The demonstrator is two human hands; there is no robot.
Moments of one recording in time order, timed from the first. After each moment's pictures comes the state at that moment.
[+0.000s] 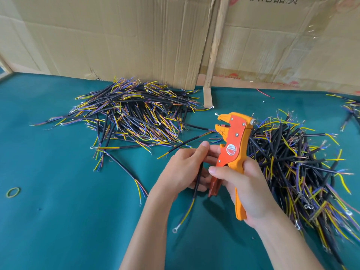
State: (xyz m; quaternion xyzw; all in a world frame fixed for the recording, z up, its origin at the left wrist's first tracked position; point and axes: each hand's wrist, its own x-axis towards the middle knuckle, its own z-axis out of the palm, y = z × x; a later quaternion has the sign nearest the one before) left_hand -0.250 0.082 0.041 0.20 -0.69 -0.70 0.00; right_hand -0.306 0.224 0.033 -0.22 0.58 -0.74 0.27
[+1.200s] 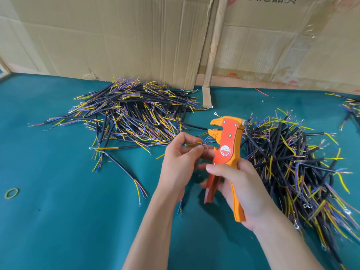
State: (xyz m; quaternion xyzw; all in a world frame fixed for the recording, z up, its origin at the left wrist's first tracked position) left_hand -0.256 0.088 0.034 0.17 -0.57 -0.78 0.21; right_hand -0.298 0.219 0.044 -0.17 0.56 -0.75 0.31
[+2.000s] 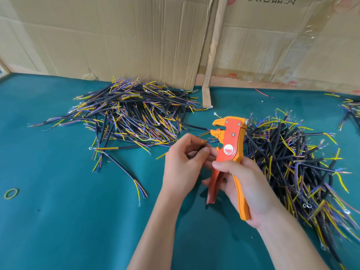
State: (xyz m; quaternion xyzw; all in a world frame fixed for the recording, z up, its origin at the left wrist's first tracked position) left_hand -0.257 0.092 0.028 0.14 -0.68 -0.67 0.27; right_hand -0.304 0.224 0.047 -0.14 0.55 -0.76 0.33
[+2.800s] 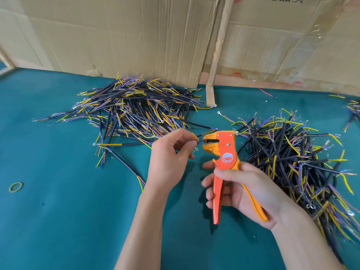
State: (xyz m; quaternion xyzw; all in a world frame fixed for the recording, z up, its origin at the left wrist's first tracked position) left_hand -0.246 0.059 0.029 0.16 -0.78 -0.52 0.32; right_hand -0.308 0.237 0.054 -0.11 0.52 -0.69 0.50
